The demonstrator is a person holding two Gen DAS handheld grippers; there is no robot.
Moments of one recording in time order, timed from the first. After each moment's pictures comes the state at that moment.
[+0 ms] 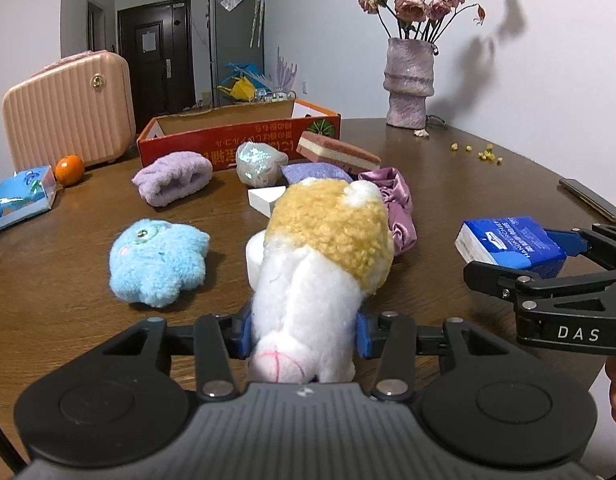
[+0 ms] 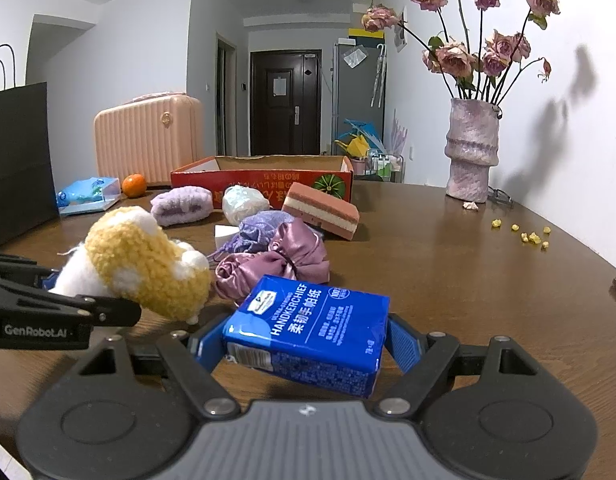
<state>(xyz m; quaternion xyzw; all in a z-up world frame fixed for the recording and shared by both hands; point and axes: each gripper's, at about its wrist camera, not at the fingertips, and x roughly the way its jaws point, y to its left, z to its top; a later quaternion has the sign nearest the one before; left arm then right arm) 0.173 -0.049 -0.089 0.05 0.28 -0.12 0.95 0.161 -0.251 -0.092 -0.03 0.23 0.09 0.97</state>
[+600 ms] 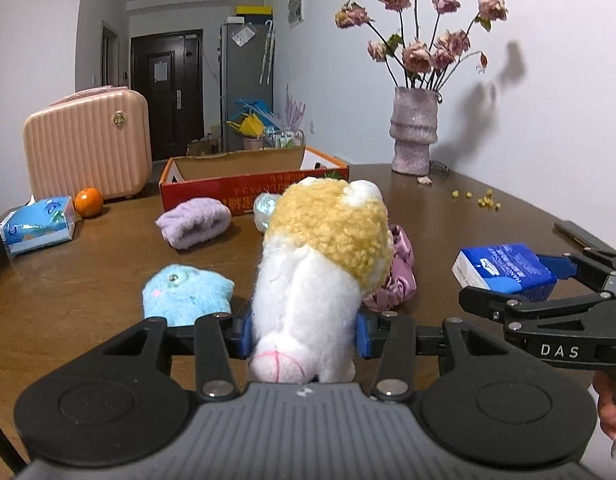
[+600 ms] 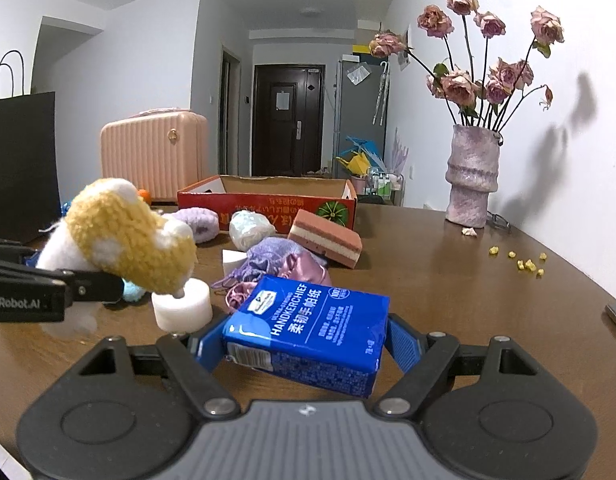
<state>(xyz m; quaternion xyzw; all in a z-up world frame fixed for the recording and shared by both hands) 0.156 -0.034 -0.055 0.02 0.23 -0.11 0.97 0.151 -0.241 -0.071 -0.04 0.20 0.09 0.97</state>
